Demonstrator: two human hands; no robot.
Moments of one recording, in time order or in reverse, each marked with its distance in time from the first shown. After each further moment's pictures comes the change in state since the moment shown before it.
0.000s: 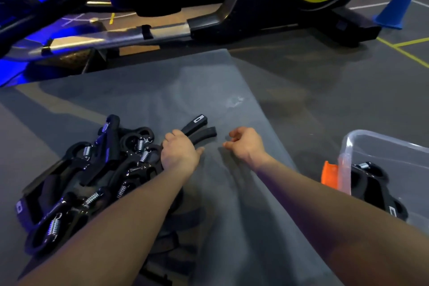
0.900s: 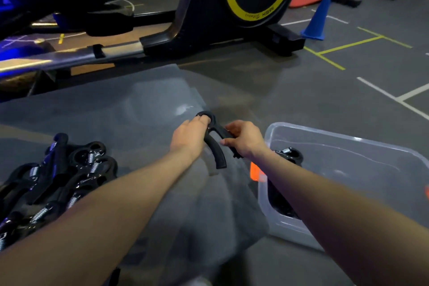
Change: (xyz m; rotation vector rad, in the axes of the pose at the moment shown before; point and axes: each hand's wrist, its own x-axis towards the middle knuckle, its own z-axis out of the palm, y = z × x) left_hand -0.077 0.114 -0.020 0.077 0.003 0.733; right_hand -0.065 0.039 -0.132 0.033 0.126 -0.061
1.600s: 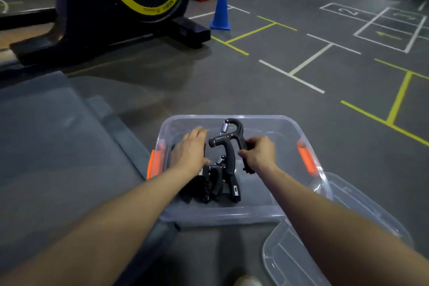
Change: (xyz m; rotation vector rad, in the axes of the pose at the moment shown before) left_hand -0.008 0.210 0.093 -0.110 -0.219 0.277; right_hand -0.078 0.179 -0.164 0.047 0.460 0.461
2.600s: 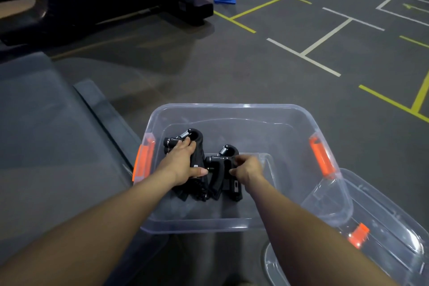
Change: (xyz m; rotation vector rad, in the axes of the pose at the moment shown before) left_hand 0.019 -0.032 0.042 -0.067 -0.365 -0.090; right_hand 0.044 0.063 0.067 0.162 -0.287 0.261
